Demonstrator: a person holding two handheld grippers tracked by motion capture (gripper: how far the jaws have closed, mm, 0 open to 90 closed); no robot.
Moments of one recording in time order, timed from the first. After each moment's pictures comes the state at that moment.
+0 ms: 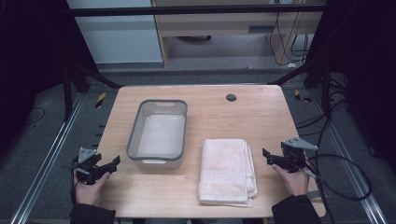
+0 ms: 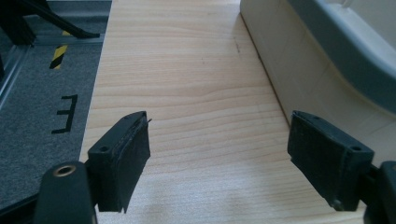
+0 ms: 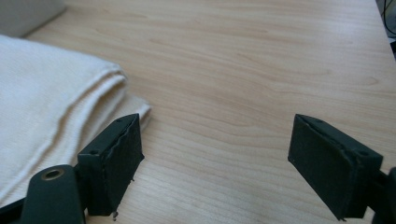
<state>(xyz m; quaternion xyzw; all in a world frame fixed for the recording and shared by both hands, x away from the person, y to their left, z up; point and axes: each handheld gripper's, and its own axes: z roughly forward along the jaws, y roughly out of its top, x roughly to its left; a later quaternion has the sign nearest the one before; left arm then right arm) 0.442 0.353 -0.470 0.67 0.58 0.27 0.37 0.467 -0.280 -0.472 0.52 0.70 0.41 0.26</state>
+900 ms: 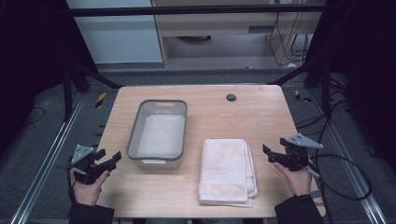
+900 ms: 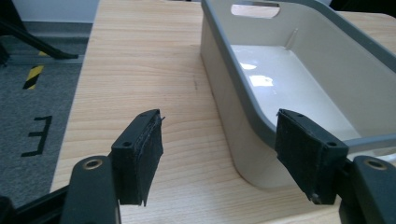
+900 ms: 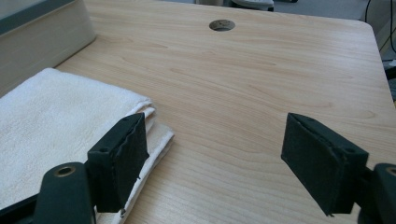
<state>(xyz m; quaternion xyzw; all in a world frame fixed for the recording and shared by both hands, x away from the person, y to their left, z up) 0.427 0.335 -0.432 0.66 0.55 0.26 0.43 0.460 -0.275 -0.445 0.50 0.70 0.44 0.26</state>
